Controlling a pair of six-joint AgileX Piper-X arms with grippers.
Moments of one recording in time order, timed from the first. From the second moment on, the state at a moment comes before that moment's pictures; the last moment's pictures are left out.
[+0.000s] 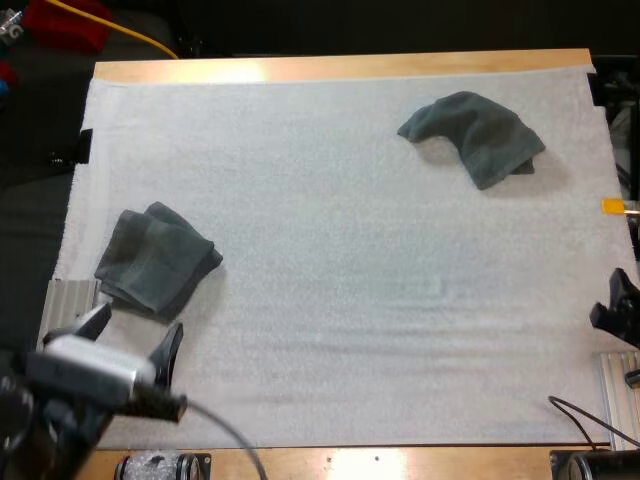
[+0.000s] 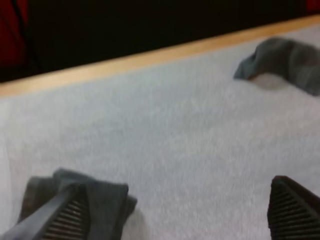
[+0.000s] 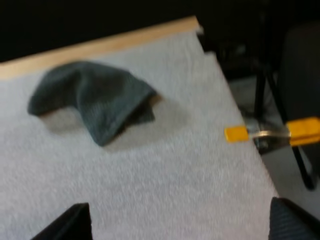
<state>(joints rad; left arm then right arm) 0.07 0.38 -1.15 1.28 0.31 -1.62 0.05 0.41 -0.84 1.05 0.15 -1.66</state>
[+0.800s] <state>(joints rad) 0.07 -0.01 -1.15 1.47 0.31 -1.61 0.05 -0.01 -0.84 1.18 0.15 -1.66</state>
